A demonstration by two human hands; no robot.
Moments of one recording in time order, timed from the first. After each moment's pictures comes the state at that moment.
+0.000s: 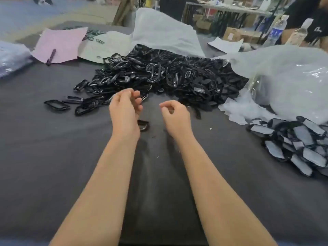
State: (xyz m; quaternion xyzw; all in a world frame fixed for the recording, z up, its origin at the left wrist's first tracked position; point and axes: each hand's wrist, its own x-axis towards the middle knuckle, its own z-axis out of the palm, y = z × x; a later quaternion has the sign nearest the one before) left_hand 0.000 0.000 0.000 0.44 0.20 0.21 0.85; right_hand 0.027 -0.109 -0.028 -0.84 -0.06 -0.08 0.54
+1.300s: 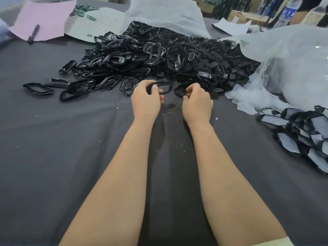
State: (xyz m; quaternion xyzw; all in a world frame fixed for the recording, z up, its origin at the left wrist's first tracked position) left_hand 0.048 -0.027 -0.050 0.68 0.14 0.20 0.69; right_hand 0.068 -0.143 -0.051 -0.95 0.02 -0.16 0.27
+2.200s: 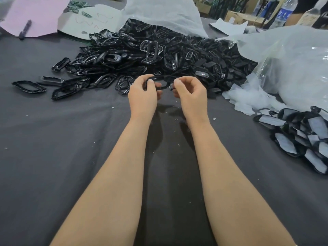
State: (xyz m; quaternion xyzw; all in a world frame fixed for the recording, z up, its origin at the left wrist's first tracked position) left_hand 0.052 -0.030 -0.049 0.64 0.14 0.20 0.73; right_hand 0.058 -0.136 -0.040 -0.75 -0.05 -0.15 0.64
